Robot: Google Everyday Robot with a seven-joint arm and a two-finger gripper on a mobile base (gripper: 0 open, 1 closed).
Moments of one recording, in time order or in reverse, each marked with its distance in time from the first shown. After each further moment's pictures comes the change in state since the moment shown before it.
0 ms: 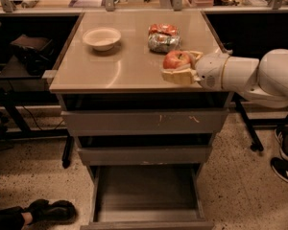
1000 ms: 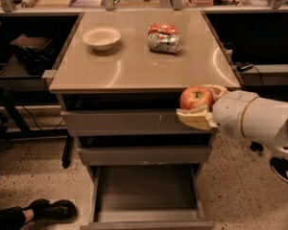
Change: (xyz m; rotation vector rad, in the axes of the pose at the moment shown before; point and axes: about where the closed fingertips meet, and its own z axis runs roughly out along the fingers) arm 0.035 0.092 -0.098 0.253 0.263 -0.071
